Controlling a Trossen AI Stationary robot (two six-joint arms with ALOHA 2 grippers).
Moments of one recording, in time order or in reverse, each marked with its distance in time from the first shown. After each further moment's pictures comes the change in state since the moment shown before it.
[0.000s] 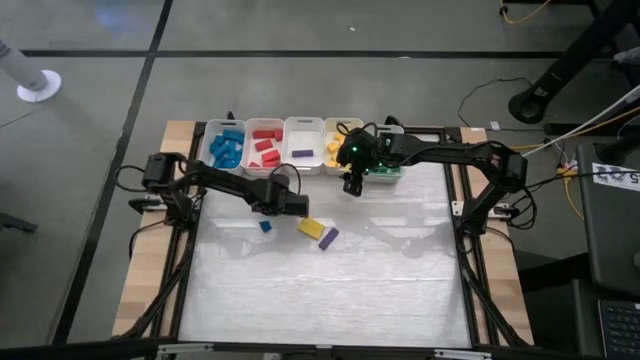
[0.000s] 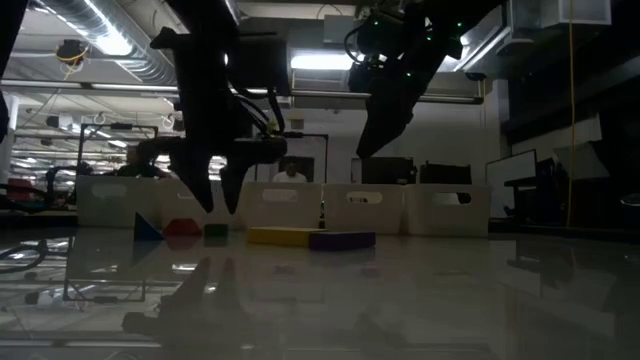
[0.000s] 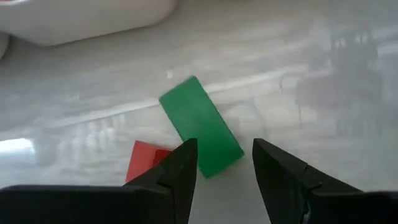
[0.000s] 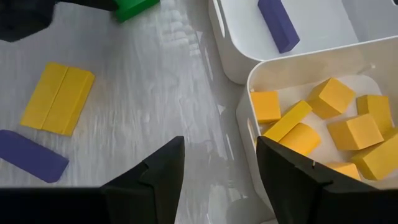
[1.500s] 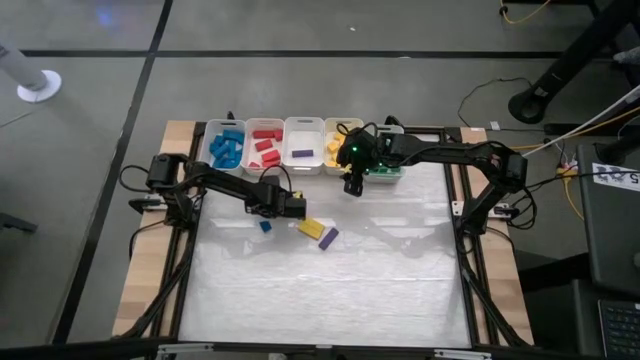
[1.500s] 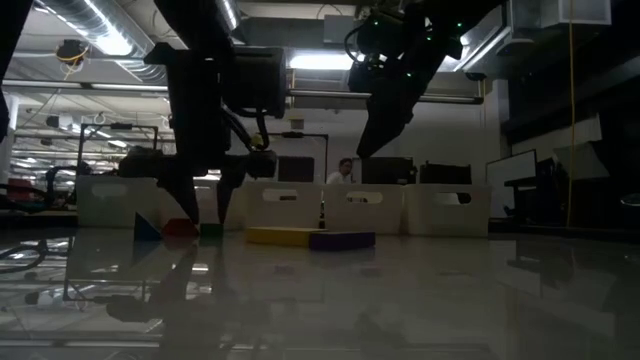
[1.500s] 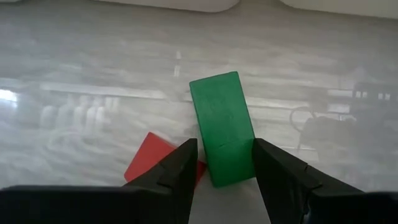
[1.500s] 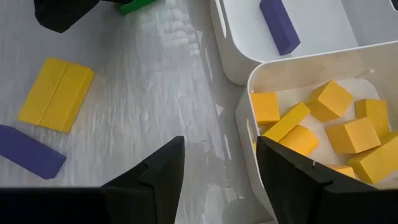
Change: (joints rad) left arm -0.001 0.038 -0.048 0.006 -0.042 -0.331; right arm 0.000 0.000 0.000 0.000 0.000 -0.027
